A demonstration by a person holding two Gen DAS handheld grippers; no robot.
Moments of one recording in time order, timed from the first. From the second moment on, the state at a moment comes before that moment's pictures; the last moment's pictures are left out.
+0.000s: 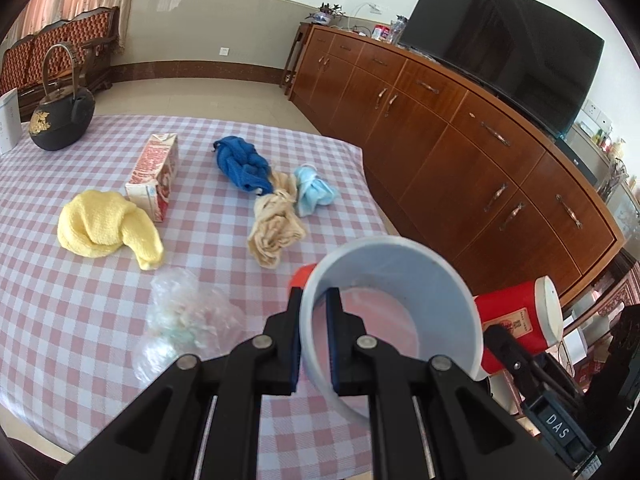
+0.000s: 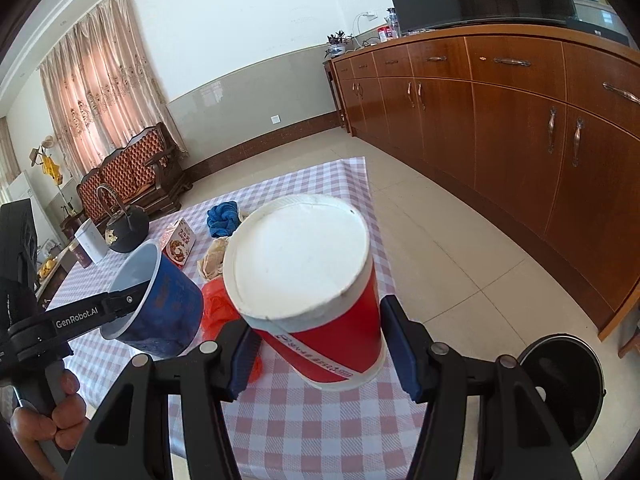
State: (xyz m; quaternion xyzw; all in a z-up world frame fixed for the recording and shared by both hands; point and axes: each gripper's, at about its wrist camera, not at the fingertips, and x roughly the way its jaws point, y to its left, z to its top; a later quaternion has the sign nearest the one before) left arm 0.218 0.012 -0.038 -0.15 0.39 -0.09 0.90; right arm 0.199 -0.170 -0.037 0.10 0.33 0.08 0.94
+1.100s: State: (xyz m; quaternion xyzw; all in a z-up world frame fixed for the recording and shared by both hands) left arm 0.198 -0.263 -0.093 -0.03 0.48 -0.27 0.84; right arm 0.077 -0.431 -0.091 0.22 0.36 -0.16 0.89
